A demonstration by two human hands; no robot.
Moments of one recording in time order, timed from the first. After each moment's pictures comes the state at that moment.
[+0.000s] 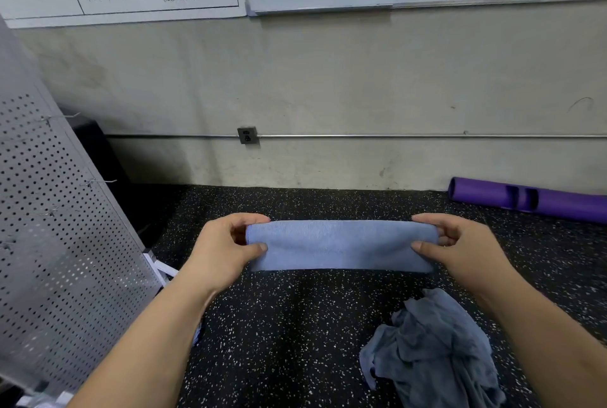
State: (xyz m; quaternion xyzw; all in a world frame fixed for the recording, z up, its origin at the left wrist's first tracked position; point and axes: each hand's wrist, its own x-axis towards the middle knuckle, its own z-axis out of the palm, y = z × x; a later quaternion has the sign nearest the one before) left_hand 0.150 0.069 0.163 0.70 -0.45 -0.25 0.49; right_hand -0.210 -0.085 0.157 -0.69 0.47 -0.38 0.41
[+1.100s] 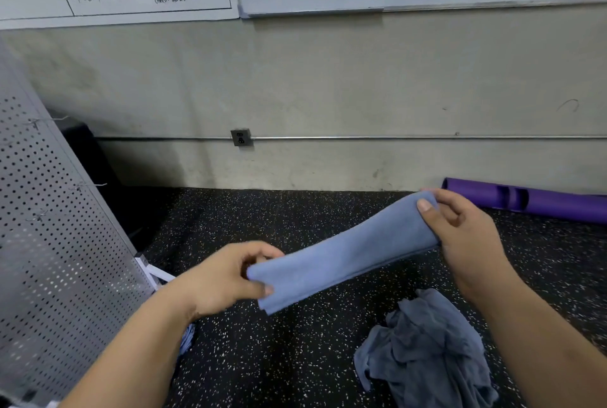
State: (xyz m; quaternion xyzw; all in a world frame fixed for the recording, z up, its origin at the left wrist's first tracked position) left_hand 0.149 0.078 0.158 0.65 -0.59 -0.38 0.30; right_hand -0.198 -0.077 0.181 -0.57 0.41 -0.52 0.48
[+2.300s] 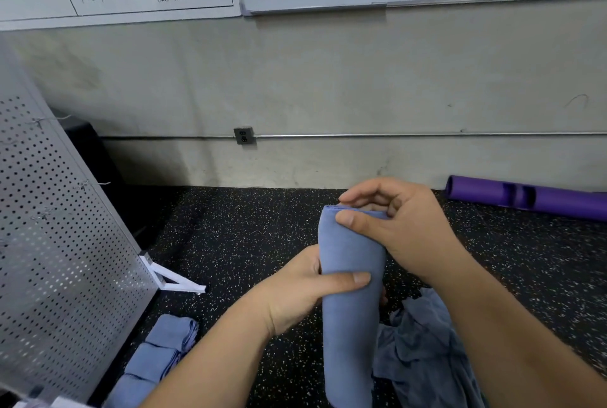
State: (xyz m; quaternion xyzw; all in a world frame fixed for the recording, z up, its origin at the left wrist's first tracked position) left_hand 0.026 0.059 0.170 0.41 -0.48 -0.60 0.50; right_hand -0.135 -0.037 0.228 -0.71 0.22 -0.43 0.52
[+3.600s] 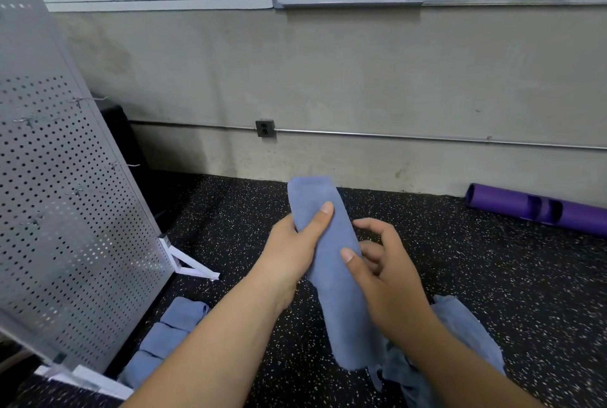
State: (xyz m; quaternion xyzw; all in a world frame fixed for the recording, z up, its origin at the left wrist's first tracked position) left_hand 0.064 0.055 0.178 0.58 -0.28 -0.45 0.62; right_hand -0.096 0.014 0.146 -0.67 0.32 -0.41 0.53
